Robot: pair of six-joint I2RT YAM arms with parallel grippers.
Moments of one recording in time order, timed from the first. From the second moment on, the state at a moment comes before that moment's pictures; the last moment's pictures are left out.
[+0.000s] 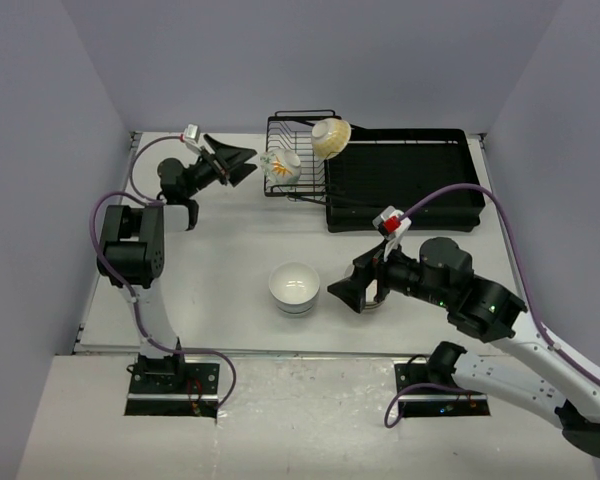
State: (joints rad) left arm -0.02 2.00 1.08 1.15 0.87 -1.40; right arm 0.90 0.73 0.91 -0.50 -0.13 0.34
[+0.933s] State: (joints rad) left arm -0.06 2.03 1.09 1.27 0.87 -1.51; right arm 0.89 0.75 0.91 -0.50 -0.15 0.34
